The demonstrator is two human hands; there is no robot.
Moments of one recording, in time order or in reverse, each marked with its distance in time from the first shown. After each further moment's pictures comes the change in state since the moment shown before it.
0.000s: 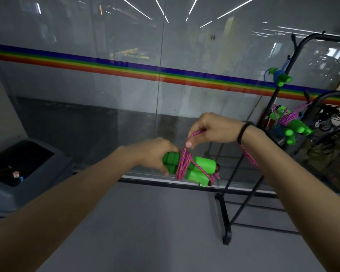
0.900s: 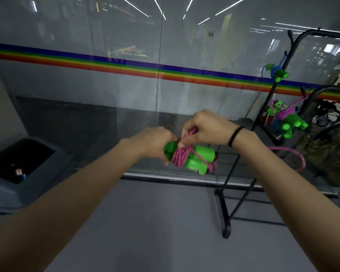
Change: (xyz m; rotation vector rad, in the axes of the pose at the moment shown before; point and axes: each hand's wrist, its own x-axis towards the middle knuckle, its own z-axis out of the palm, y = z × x) left_hand -0.008 0.009 -0.005 0.087 0.096 -0.101; right_hand -0.009 -0.025 0.020 -0.256 0.164 -0.030
